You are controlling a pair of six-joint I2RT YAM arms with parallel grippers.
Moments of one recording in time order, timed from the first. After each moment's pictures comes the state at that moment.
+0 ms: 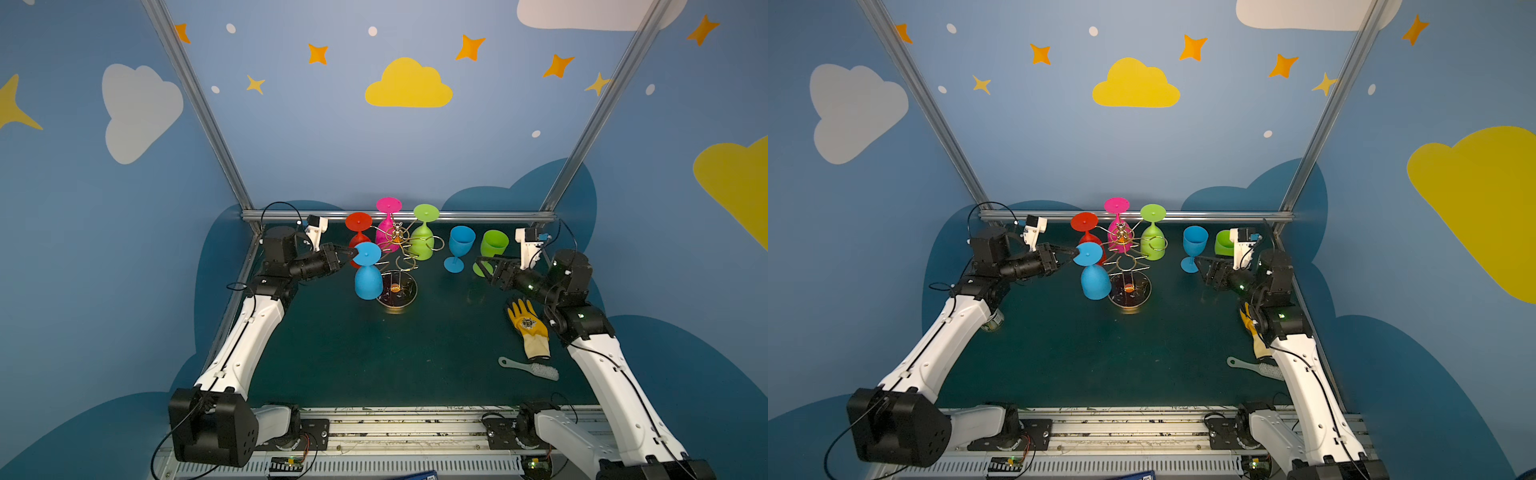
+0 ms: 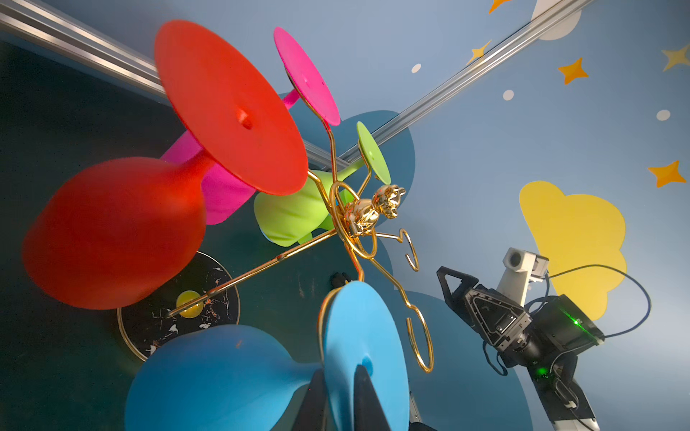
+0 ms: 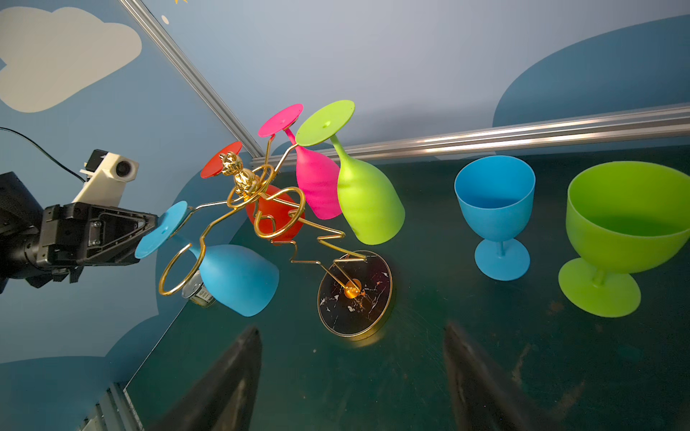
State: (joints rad) left arm -0.07 1.27 1.10 -0.19 0.87 -0.71; right arm 0.15 0.98 0.98 -0.29 -0.52 0.31
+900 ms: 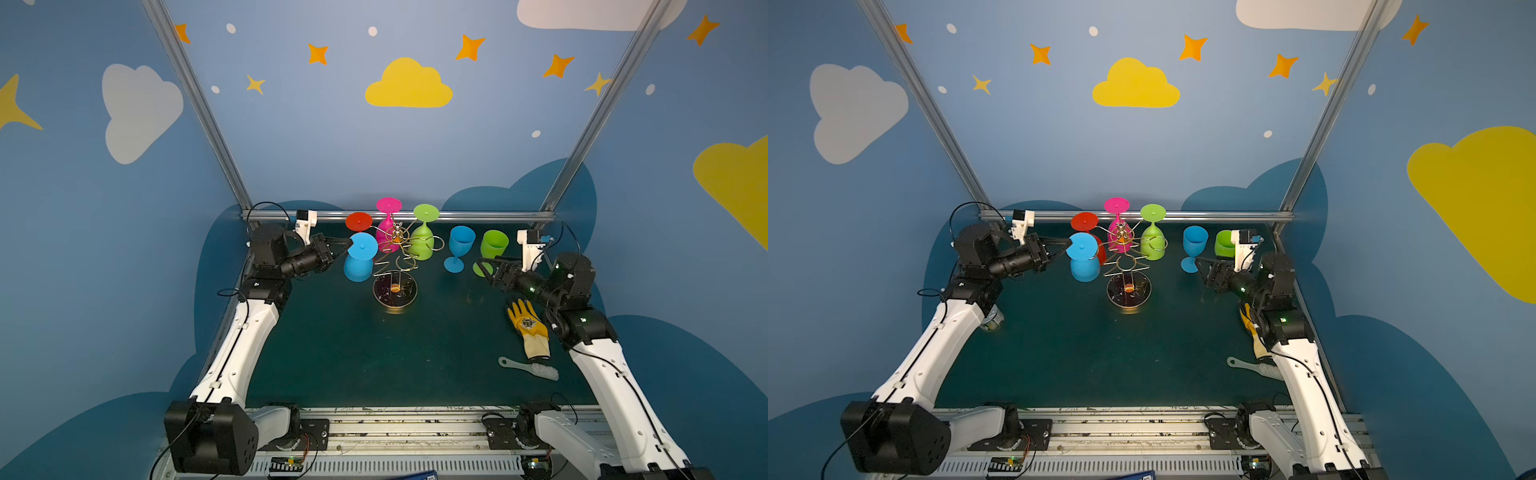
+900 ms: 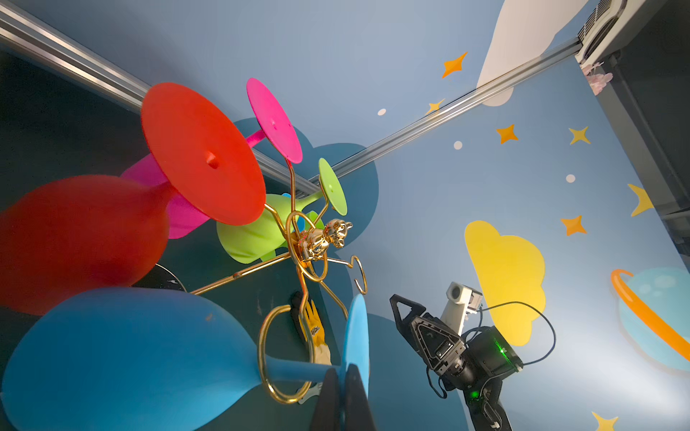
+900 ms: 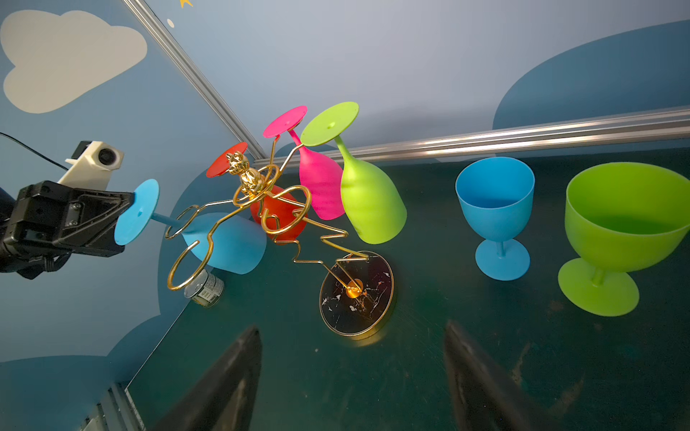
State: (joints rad) left arm -0.03 1.23 1.10 -0.06 0.91 -0.94; right arm 0.15 0.95 0.97 -0.29 -0.52 0.32
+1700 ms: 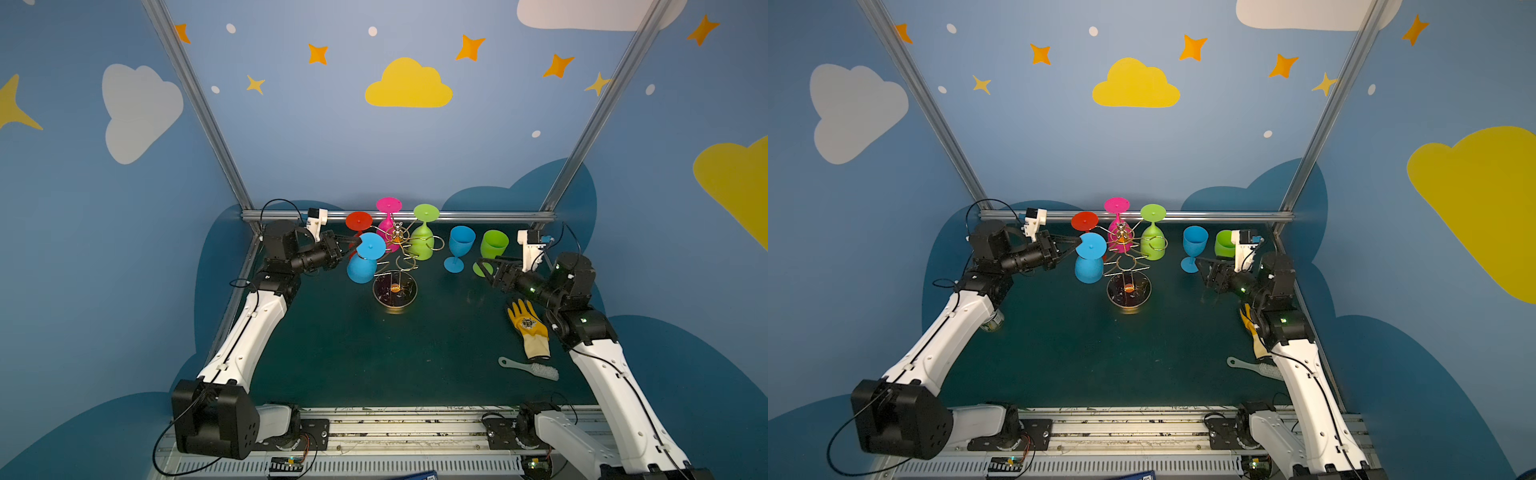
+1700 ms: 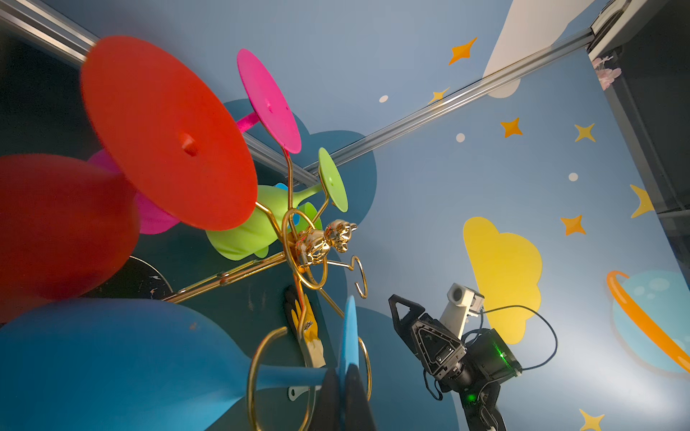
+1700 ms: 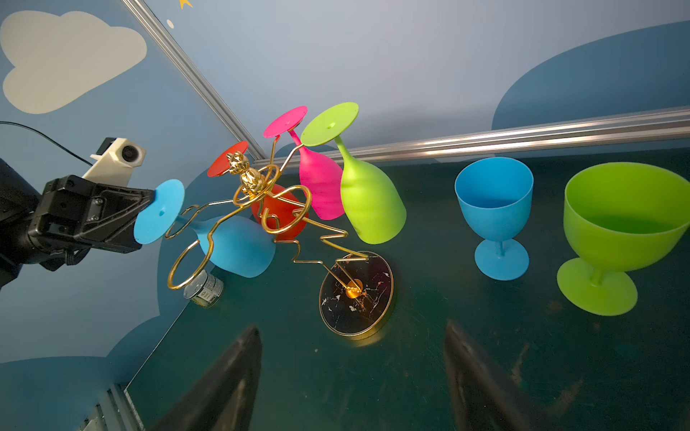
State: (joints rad) left arm -0.10 1.32 1.14 -0.01 0.90 -0.98; right arm 0.15 0.95 0.97 -0.29 -0.52 0.32
